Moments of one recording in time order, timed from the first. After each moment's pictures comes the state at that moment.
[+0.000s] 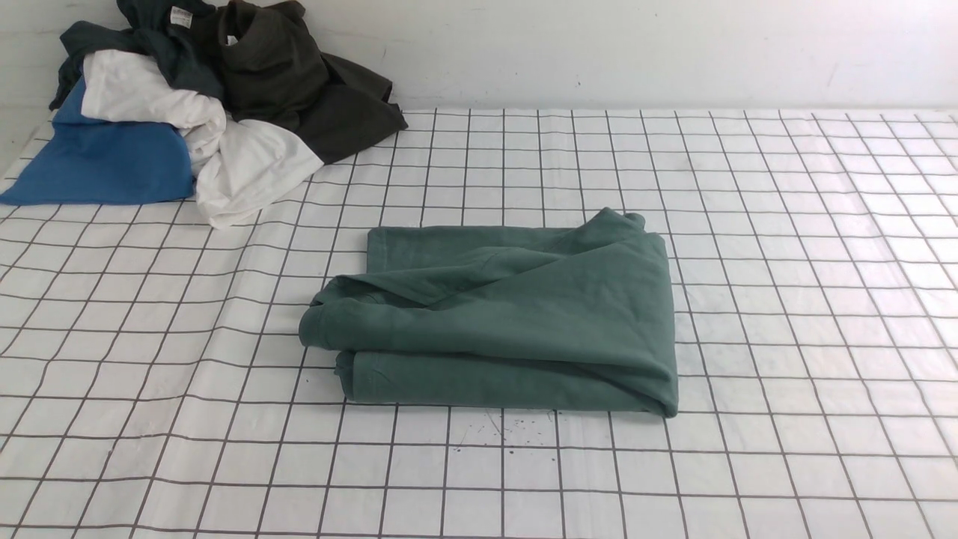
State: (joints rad) right arm -0.06 -0.01 0.02 0.01 0.29 0.02; left arm -0.24 0.06 -0.44 0.06 0.79 0.00
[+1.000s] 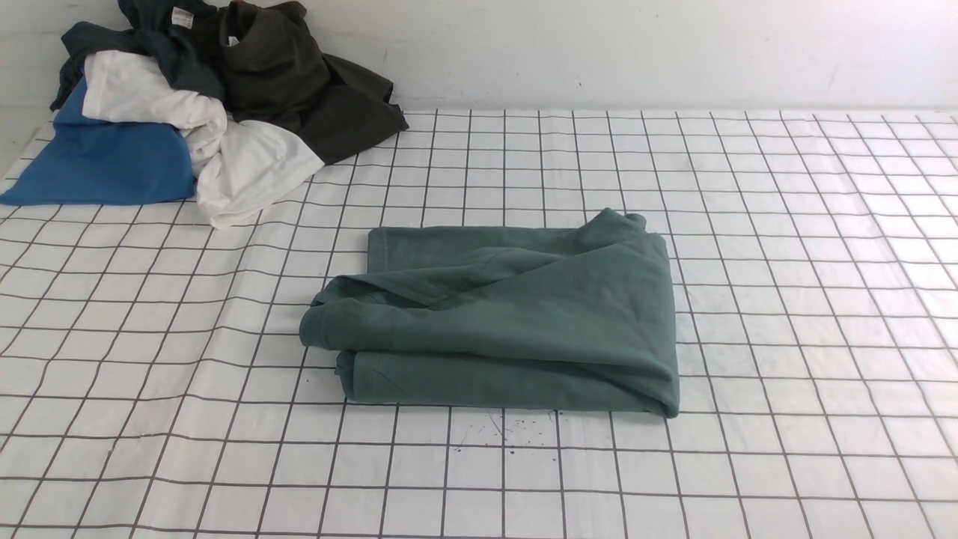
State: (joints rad) right arm -0.06 -0.01 0.02 0.01 0.37 0.05; left arm -0.24 0.06 -0.44 0.06 0.79 0.00
